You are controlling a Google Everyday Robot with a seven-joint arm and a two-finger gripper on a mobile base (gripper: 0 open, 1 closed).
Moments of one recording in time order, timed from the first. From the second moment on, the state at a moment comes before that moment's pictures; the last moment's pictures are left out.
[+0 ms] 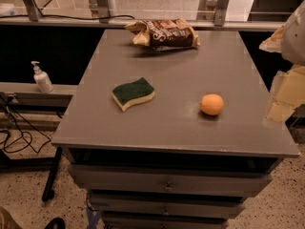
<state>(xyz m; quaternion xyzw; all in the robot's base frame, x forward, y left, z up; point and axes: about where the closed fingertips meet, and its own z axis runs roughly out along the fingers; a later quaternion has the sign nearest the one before) 0.438 -0.215 0.982 -0.60 0.78 -0.04 0.17</state>
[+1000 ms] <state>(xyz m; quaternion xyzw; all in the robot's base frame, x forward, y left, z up) 0.448 -0.183 0.967 -0.63 0.75 -0.01 0.21</state>
